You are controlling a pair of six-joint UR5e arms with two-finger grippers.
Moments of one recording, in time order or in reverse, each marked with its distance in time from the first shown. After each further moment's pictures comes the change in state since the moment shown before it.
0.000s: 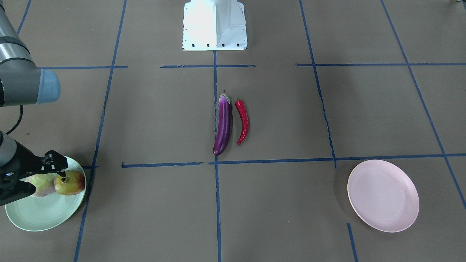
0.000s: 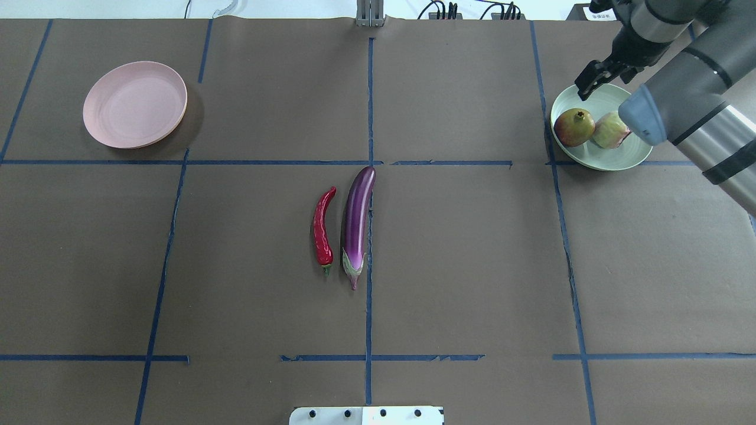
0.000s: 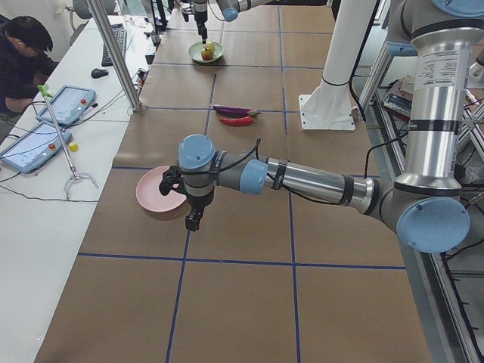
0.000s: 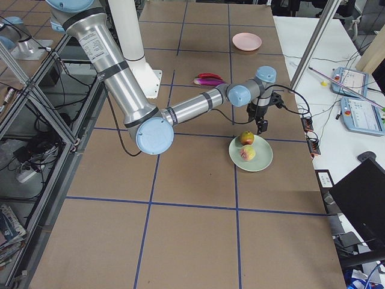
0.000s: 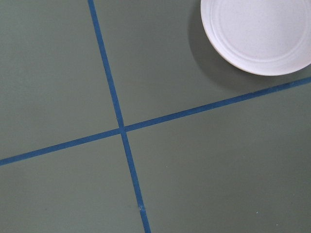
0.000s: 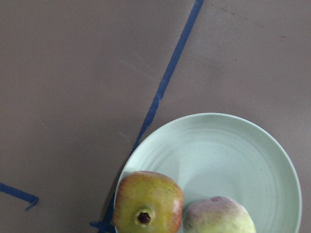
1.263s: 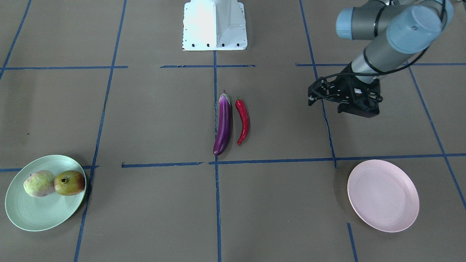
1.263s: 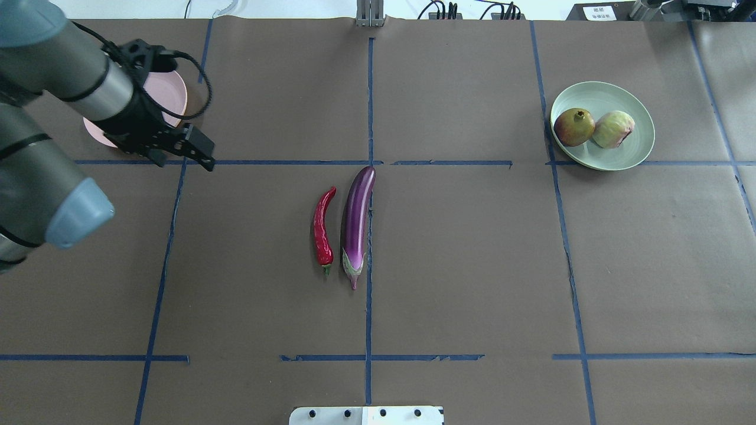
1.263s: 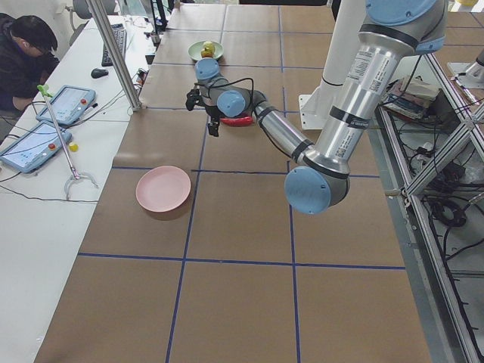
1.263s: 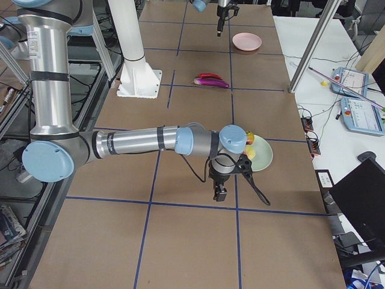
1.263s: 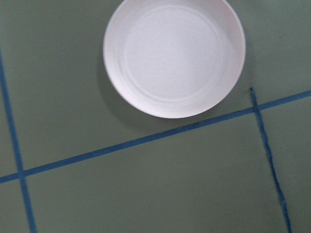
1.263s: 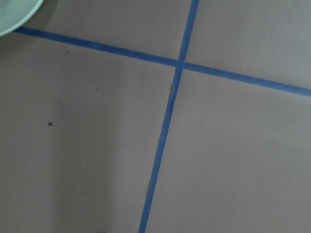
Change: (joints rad) left arm 0.602 -0.413 -0.064 0.004 0.094 -0.812; right arm 0.387 -0.560 0.240 -0.188 0.127 -0.435
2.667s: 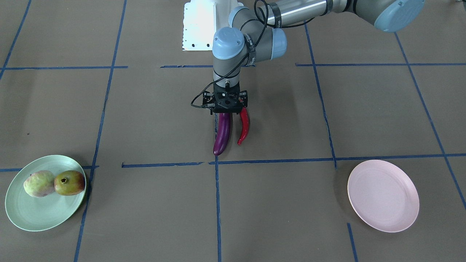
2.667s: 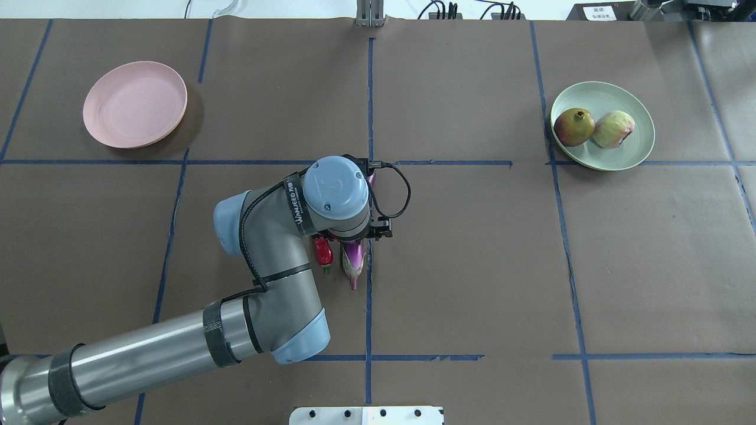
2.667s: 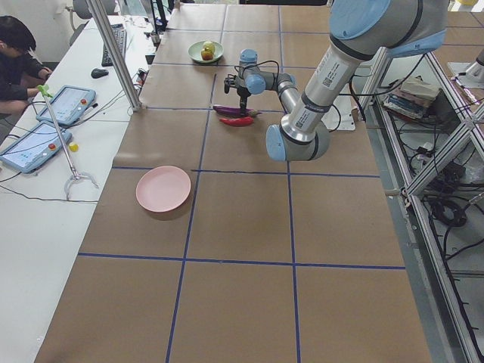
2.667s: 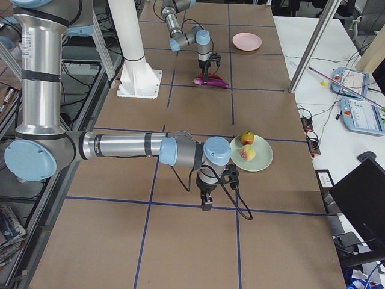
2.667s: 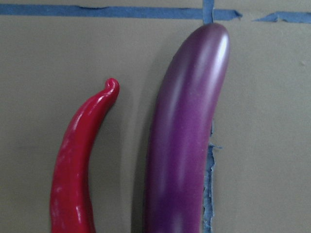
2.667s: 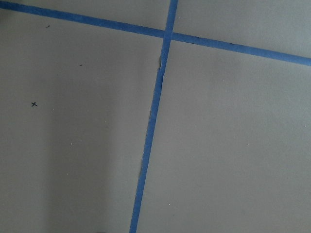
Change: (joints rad) left arm 0.436 -0.380 0.402 -0.109 0.489 -0.463; right arm 0.006 -0.064 0.020 0.035 0.000 0.021
